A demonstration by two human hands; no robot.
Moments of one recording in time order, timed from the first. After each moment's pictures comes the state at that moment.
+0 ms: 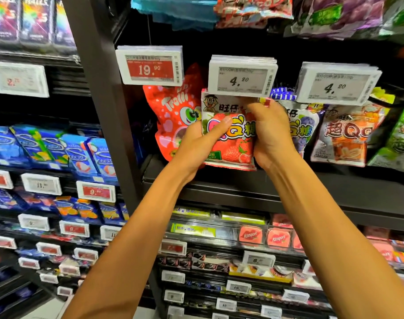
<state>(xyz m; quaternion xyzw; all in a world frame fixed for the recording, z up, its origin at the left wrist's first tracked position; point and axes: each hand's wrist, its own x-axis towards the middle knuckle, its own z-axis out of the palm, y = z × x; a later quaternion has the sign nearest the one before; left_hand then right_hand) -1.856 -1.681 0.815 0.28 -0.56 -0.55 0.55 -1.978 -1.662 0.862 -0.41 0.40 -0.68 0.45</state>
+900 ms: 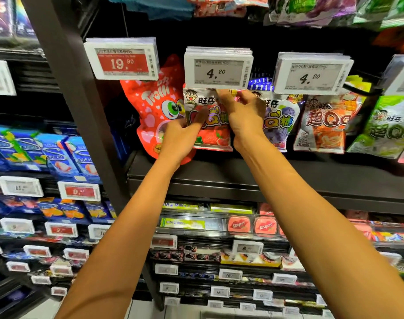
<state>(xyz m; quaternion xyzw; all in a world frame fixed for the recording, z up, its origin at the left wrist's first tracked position) -1.863 -1.714 0.797 0.48 -0.58 -0.41 0.52 -1.982 -1.696 0.852 -0.43 0.55 -0.65 0.32</state>
